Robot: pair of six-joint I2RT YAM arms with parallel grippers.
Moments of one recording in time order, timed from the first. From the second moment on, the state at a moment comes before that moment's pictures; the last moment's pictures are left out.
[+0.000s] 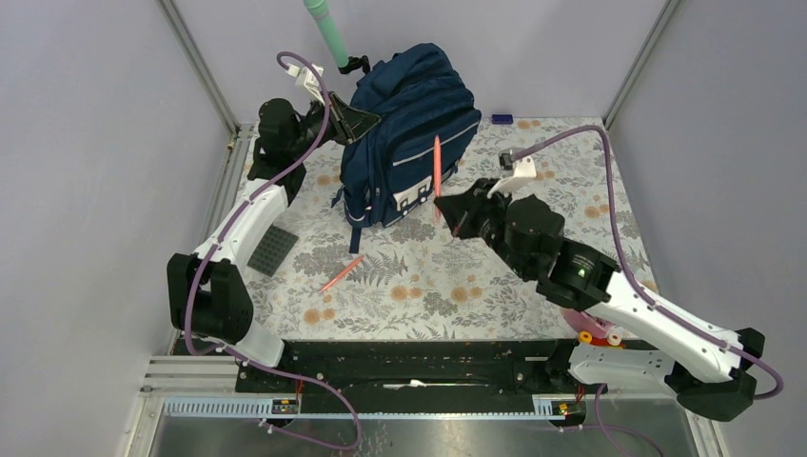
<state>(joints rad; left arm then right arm) -0.20 1.54 1.32 0.31 0.67 -0.61 1.03 1.00 1.16 -0.35 0.44 0.60</state>
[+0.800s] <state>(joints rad) -0.20 1.54 1.32 0.32 0.67 -0.63 0.81 1.46 1.31 0.19 0.62 1.21</state>
